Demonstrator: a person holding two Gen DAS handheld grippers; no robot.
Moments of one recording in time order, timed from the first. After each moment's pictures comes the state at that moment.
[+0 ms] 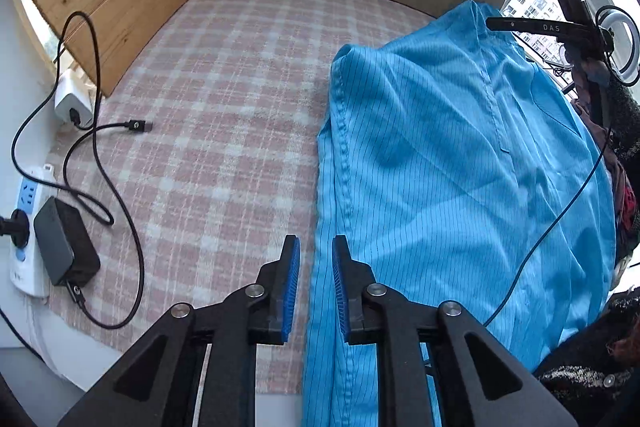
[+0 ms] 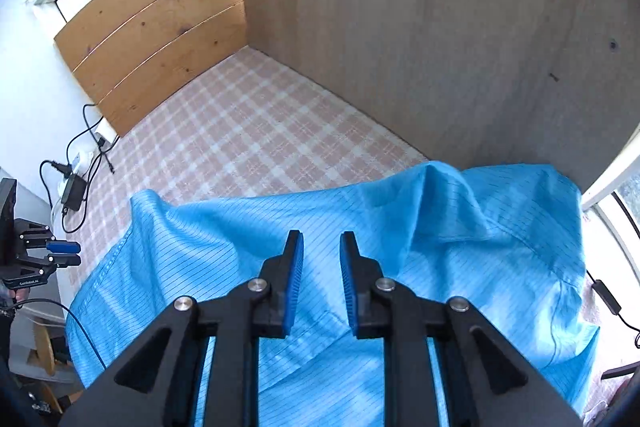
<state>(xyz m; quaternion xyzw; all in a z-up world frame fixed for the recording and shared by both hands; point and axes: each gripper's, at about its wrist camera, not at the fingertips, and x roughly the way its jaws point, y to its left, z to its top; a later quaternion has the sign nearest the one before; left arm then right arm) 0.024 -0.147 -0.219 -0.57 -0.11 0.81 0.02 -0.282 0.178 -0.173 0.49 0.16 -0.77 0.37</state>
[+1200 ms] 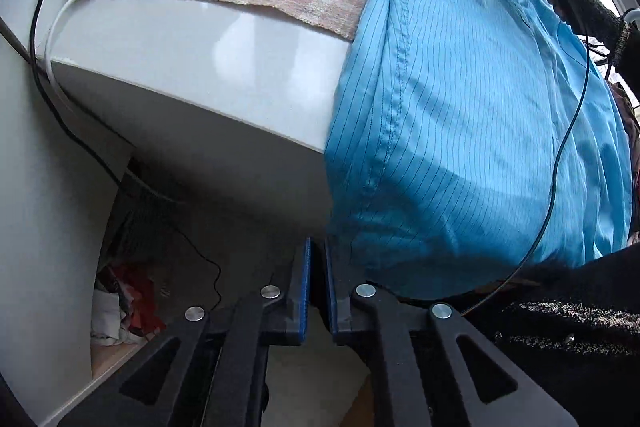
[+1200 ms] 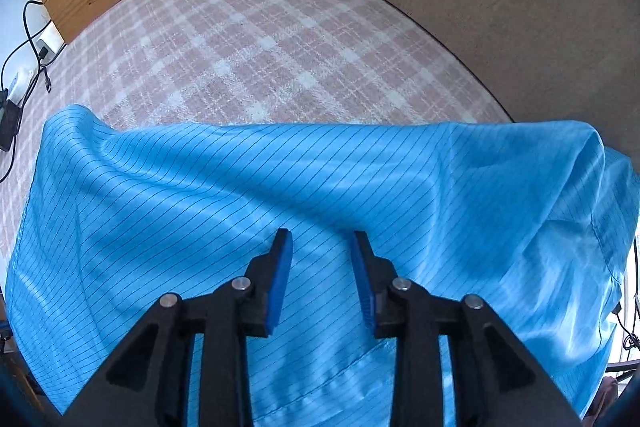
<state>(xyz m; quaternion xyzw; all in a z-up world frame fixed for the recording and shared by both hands) 0.213 -0.136 -0.290 -0.62 -0.15 0.77 -0.06 -0.253 0.146 -0.243 0.54 0.26 -0.74 0.29</state>
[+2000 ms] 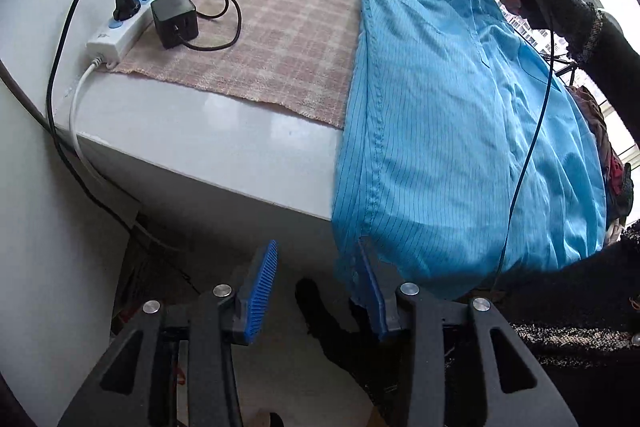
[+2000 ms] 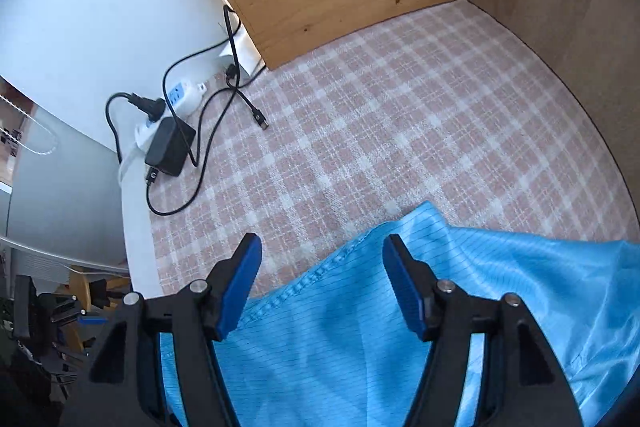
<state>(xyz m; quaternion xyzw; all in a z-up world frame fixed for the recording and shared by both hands) 0.214 -0.176 -0.221 -0.54 -0.15 0.83 -0.01 -0.156 0.005 -0.147 0.52 0.17 -0.70 0.47</state>
